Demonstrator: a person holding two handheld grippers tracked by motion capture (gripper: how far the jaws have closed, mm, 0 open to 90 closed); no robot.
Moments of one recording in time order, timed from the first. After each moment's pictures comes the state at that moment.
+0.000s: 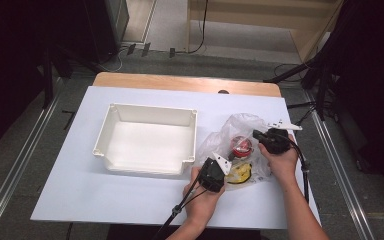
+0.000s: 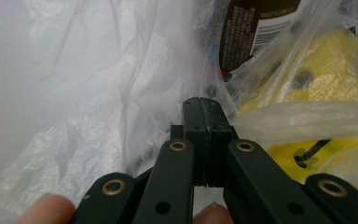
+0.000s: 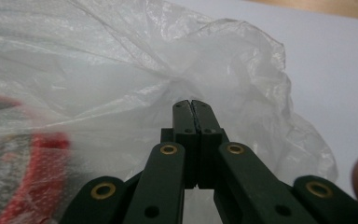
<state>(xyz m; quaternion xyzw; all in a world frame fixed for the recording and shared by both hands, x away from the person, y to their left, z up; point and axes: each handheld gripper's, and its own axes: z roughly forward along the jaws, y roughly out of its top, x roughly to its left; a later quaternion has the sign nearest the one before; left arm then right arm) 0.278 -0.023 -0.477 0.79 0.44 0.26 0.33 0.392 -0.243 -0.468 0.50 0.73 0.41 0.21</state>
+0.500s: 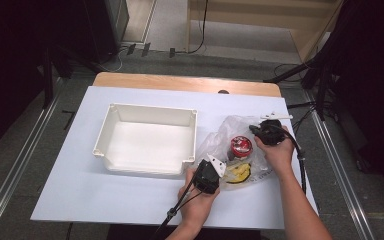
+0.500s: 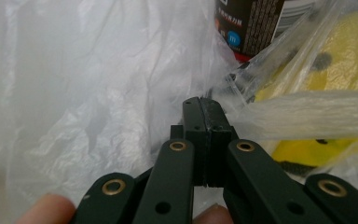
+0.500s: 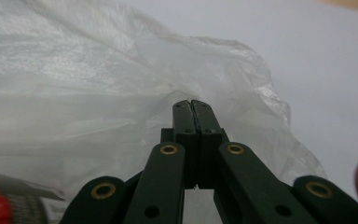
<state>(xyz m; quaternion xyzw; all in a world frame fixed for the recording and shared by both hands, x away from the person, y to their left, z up) 0.273 -0.009 -0.479 0.79 0.44 0.26 0.32 0.423 -0.232 -0.468 0.50 0.76 0.36 0.20</state>
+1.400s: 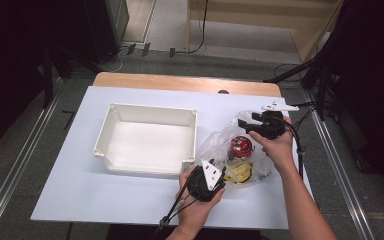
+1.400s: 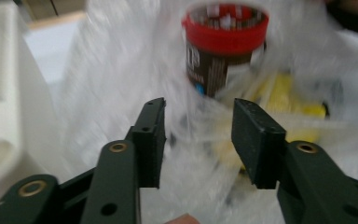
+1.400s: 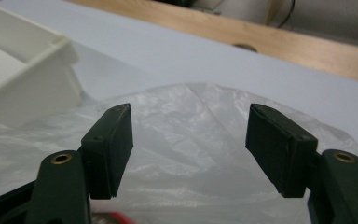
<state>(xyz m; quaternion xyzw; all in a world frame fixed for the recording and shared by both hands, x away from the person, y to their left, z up) 0.246 0.005 -0.454 0.74 0.41 0.29 0.45 0.415 -0.215 -0.416 0.46 0.75 0.44 0.18</state>
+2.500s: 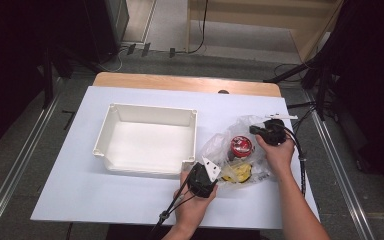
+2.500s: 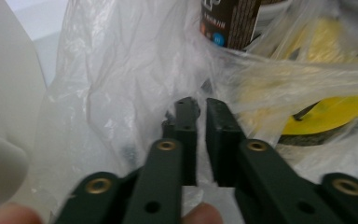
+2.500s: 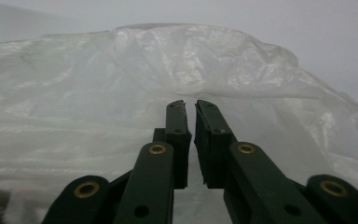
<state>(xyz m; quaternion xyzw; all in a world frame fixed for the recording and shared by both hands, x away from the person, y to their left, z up) 0.263 0.008 -0.475 0.79 0.42 0.24 0.37 0.427 -0.243 -0.474 0.54 0.73 0.40 0.15</state>
